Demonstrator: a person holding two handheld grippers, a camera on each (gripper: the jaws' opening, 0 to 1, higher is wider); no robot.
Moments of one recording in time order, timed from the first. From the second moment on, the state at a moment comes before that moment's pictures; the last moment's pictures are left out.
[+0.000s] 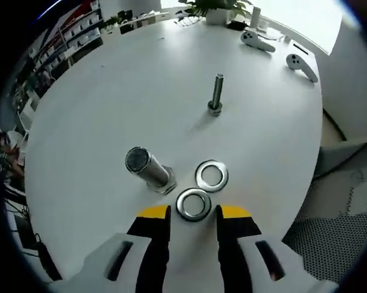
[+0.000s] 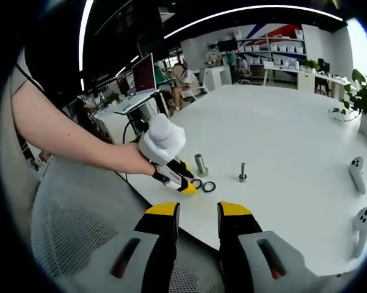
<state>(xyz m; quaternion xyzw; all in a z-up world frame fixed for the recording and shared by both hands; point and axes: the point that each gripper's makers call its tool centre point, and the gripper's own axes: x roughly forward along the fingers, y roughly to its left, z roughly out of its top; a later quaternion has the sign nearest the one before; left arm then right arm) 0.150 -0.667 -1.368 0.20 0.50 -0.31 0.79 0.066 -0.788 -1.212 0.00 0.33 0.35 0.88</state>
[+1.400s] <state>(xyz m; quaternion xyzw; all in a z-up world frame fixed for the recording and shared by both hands) 0.121 -0.615 -1.372 0.31 0.57 -0.37 0.67 0.067 -0.792 -1.214 0.01 0.33 0.34 0.88</state>
